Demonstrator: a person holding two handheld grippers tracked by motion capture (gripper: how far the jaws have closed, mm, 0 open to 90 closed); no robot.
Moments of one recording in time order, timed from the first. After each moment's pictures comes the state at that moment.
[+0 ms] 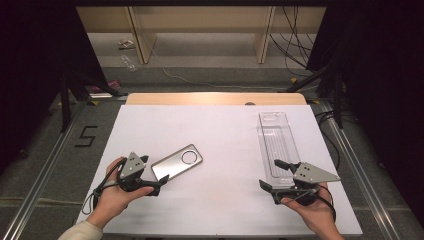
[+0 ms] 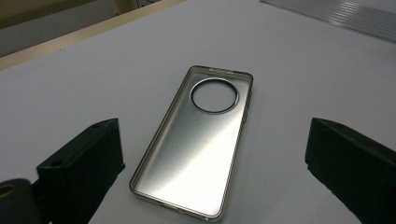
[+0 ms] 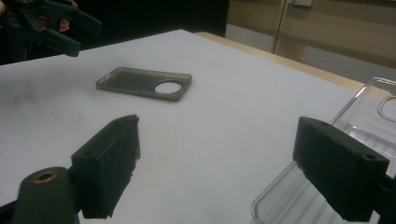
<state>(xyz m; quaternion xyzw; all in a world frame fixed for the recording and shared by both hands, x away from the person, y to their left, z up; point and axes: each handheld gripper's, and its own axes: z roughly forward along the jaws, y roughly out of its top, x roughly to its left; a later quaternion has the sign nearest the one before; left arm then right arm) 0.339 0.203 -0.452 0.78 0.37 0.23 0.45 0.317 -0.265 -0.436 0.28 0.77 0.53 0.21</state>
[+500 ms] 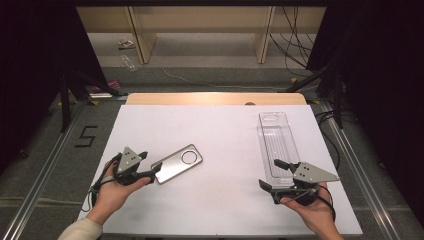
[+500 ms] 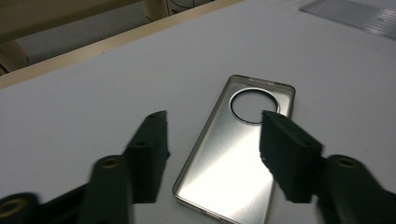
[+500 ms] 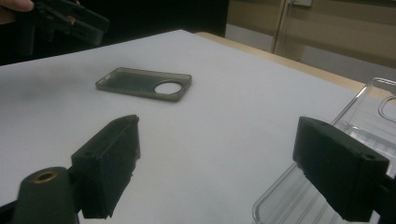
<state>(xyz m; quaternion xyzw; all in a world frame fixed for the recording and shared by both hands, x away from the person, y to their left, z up) 0.353 0.214 -0.447 0.76 0.40 0.27 0.44 0.318 -0.264 -0.436 0.28 0.77 0.53 0.21</state>
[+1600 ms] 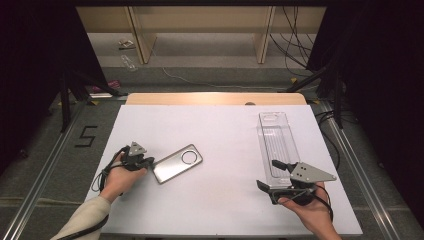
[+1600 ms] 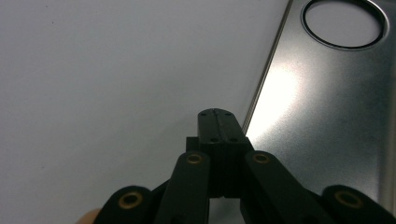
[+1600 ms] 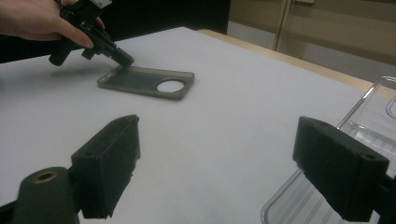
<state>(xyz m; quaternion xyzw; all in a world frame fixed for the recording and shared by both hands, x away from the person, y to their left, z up) 0.410 0.230 -0.498 0.81 0.44 0.20 0.34 0.318 -0.259 -0.438 0.28 0.77 0.53 0.20</state>
